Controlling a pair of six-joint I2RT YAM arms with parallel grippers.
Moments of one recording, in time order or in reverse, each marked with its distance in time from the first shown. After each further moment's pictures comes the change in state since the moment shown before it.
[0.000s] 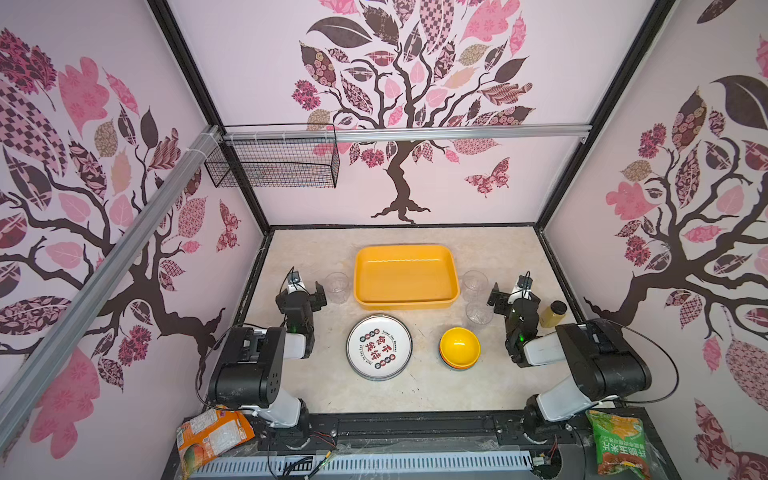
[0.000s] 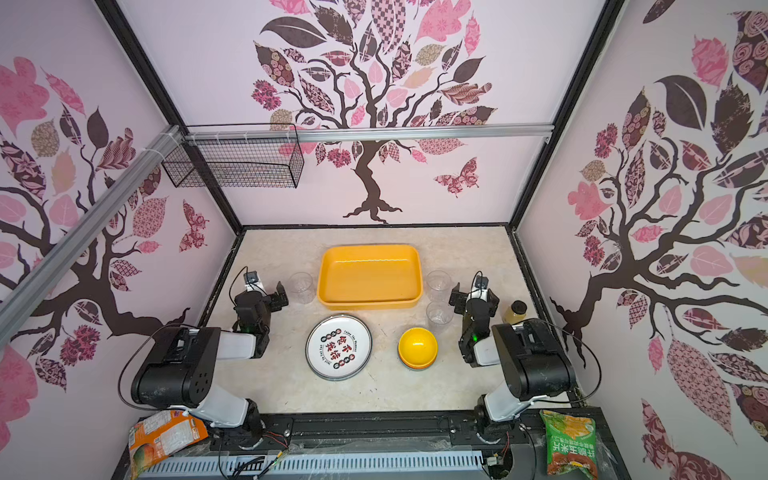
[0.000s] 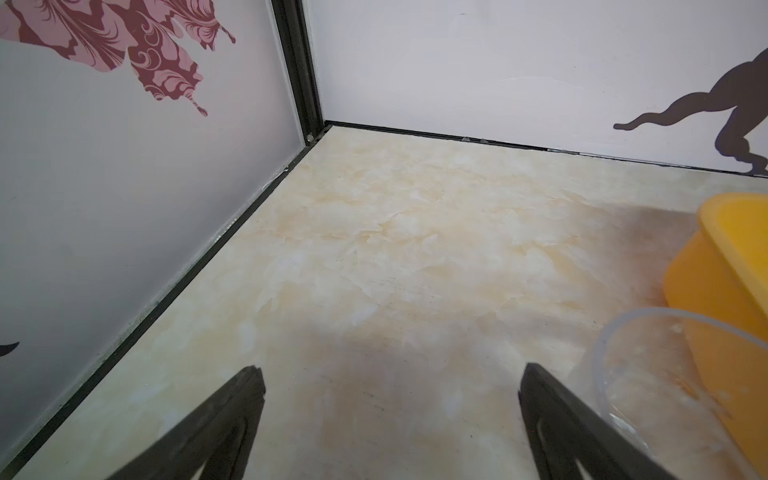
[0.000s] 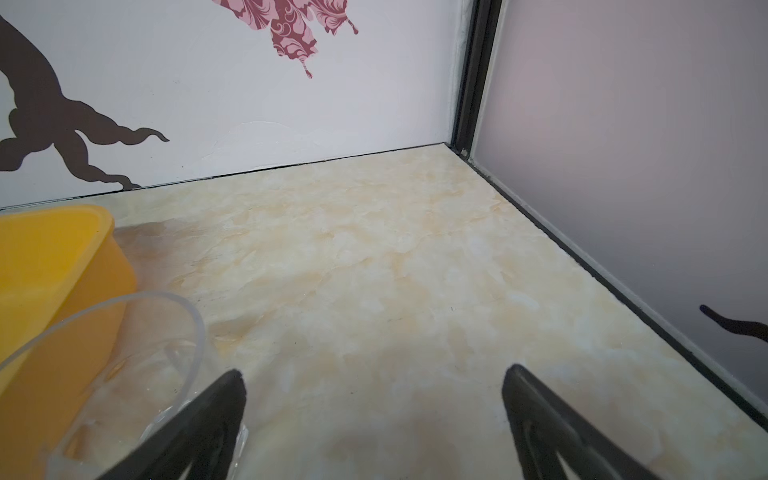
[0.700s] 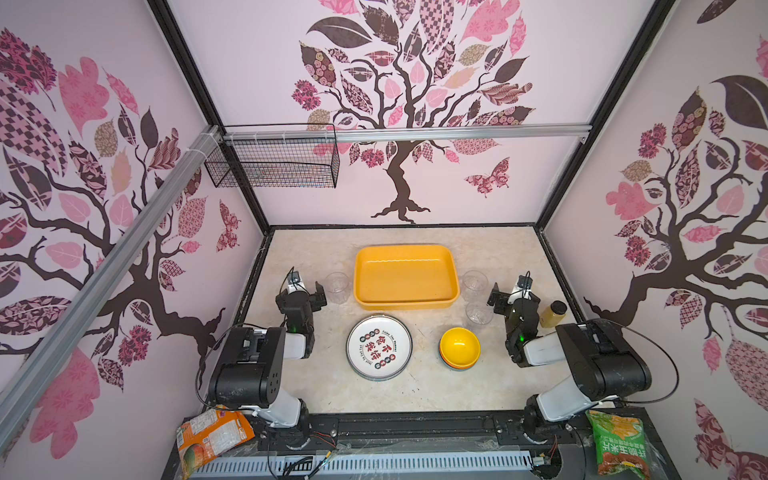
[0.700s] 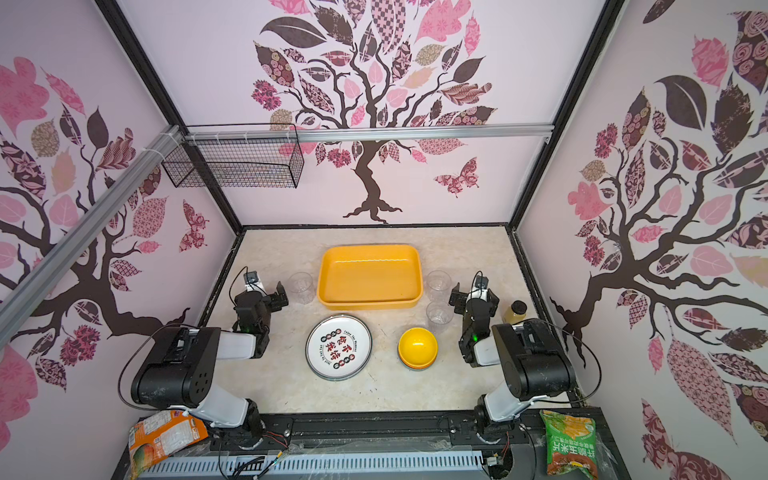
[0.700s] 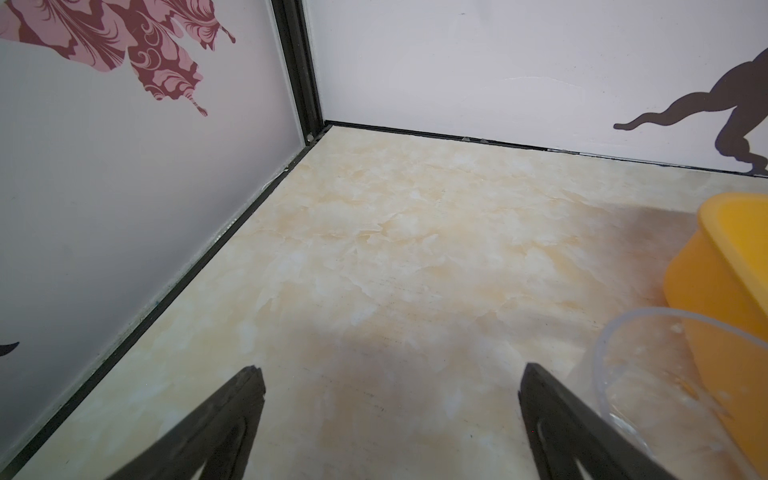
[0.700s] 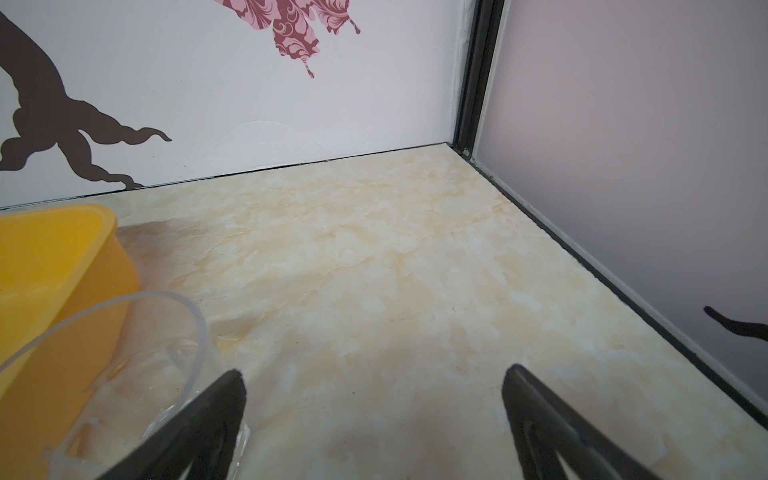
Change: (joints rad) left arm 0.000 0.000 0.000 0.000 0.000 0.000; right arm -0.002 0.000 0.000 0.000 -0.008 0.000
